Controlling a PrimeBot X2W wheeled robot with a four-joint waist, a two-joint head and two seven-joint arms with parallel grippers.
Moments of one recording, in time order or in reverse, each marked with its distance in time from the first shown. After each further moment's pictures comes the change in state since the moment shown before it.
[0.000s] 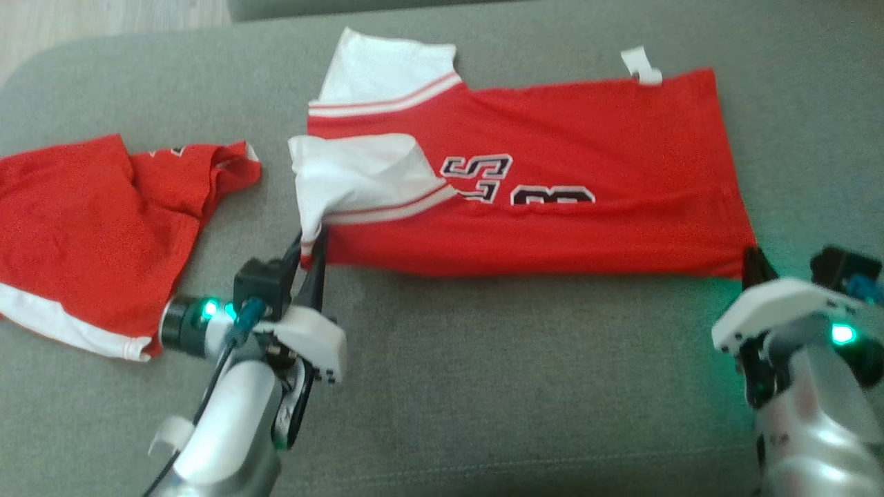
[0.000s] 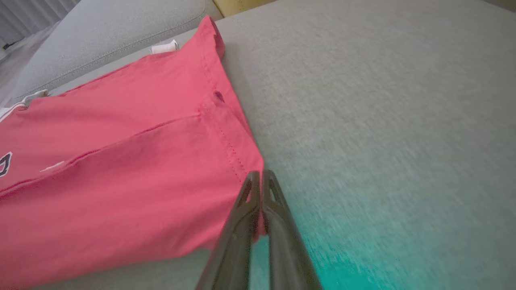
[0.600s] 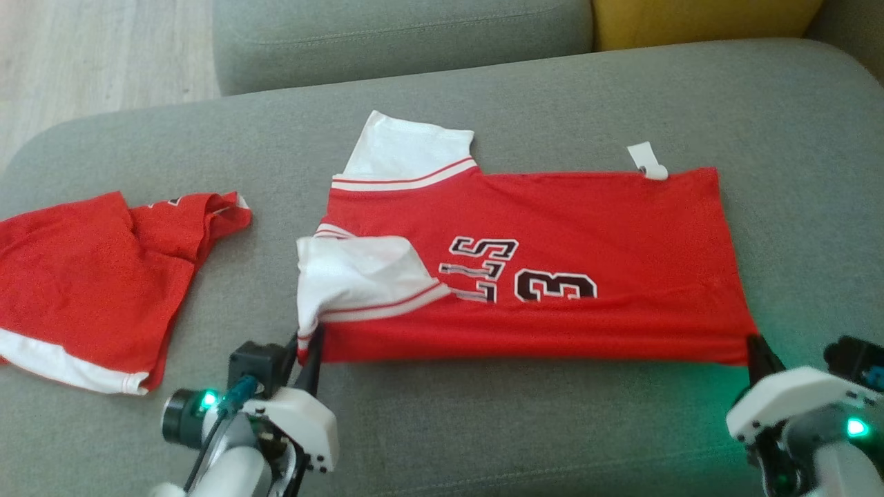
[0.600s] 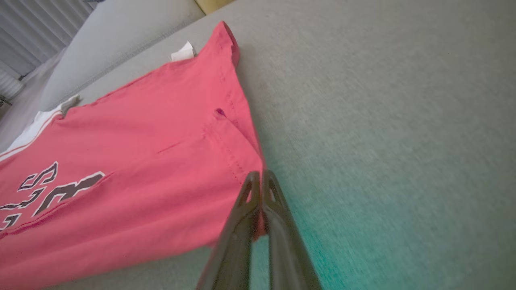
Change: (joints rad) left arm 0.207 0.037 -0.002 -0.046 -0.068 -0.013 0.050; right arm 0.335 0.010 0.075 -0.316 0.220 0.000 0.152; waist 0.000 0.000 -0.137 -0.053
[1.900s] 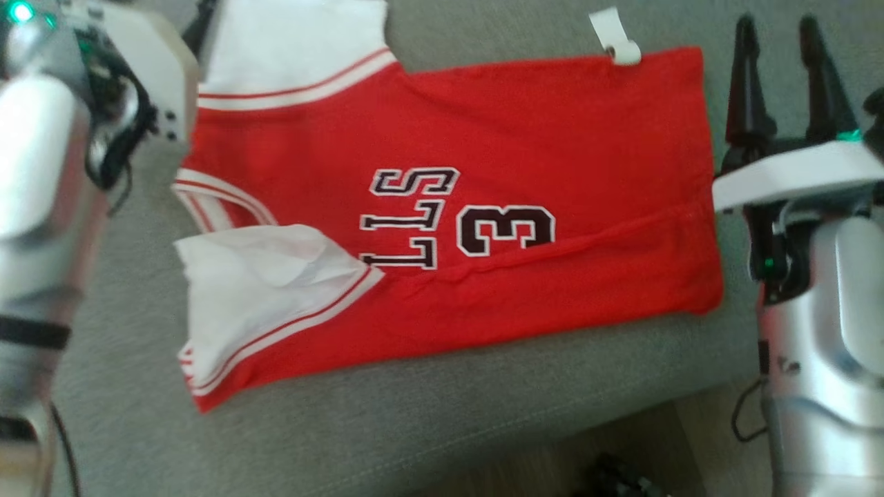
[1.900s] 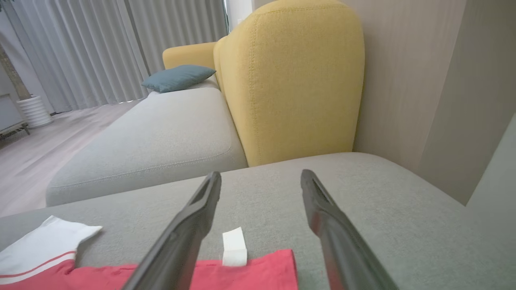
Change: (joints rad) left arm -0.812 0.216 -0.049 0.167 -0.066 -0.252 0.412; right arm -0.369 -0.001 0.188 -0.307 -0.077 0.000 -0.161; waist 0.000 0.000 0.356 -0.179
